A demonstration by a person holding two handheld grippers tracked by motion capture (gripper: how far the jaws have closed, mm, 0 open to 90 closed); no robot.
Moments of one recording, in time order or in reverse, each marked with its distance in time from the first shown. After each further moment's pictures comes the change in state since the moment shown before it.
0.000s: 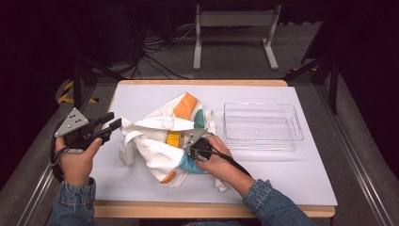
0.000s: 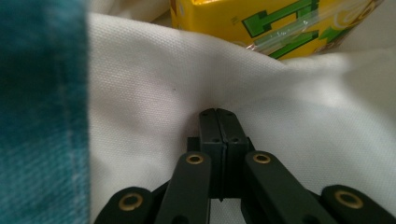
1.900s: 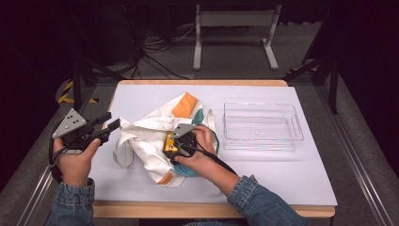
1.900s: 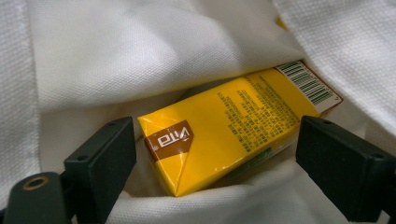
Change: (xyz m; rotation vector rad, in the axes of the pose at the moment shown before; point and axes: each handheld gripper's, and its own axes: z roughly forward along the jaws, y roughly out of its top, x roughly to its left) left arm 0.001 -0.002 -0.003 -0.006 0.014 -0.011; right arm 0.014 0.048 0.008 -0.193 -0.198 0.077
